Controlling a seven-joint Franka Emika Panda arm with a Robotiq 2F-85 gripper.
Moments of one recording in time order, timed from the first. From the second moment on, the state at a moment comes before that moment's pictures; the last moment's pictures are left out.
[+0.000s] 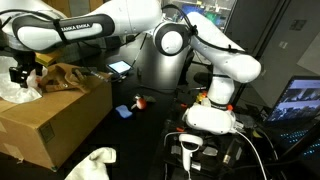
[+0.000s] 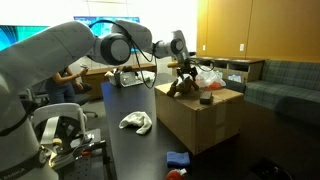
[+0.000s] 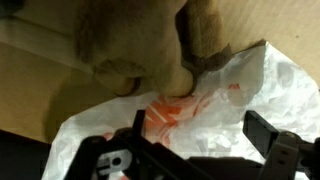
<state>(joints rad) 0.40 1.10 0.02 -0.70 -0.21 2.06 0.10</state>
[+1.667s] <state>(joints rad) 0.41 1.12 0.06 -0.58 -0.21 2.05 -0.20</state>
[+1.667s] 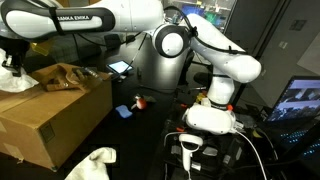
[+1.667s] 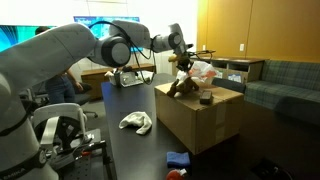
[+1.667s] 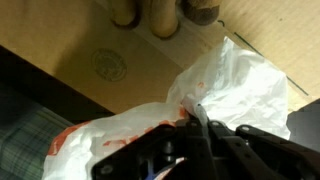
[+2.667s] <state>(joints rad) 0.39 0.85 0.19 -0.96 -0.21 1.99 -0.76</state>
